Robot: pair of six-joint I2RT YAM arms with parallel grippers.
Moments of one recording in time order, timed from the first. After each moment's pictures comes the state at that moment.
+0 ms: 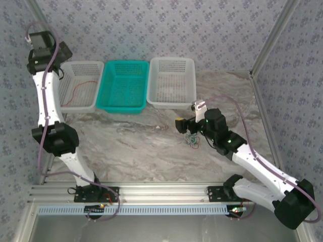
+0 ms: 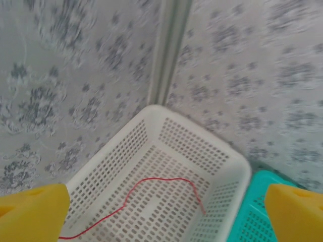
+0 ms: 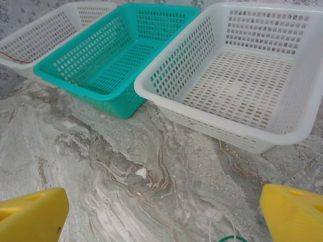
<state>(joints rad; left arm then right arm) 0.21 1.85 2.21 -0.81 -0.21 -0.31 0.62 0.96 0.73 -0.16 0.00 0.18</state>
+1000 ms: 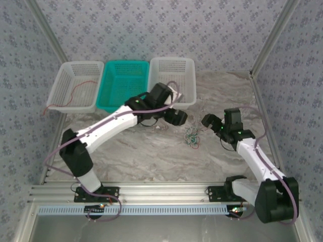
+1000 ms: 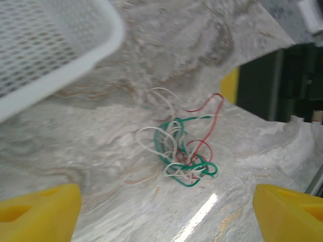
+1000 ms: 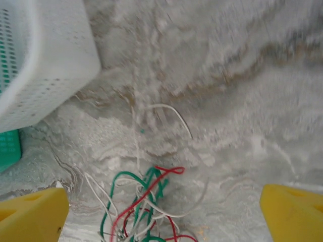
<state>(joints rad) -0.88 1.70 1.56 -0.64 0.14 -0.26 0.12 1.08 0.63 -0.39 -0.18 0.75</state>
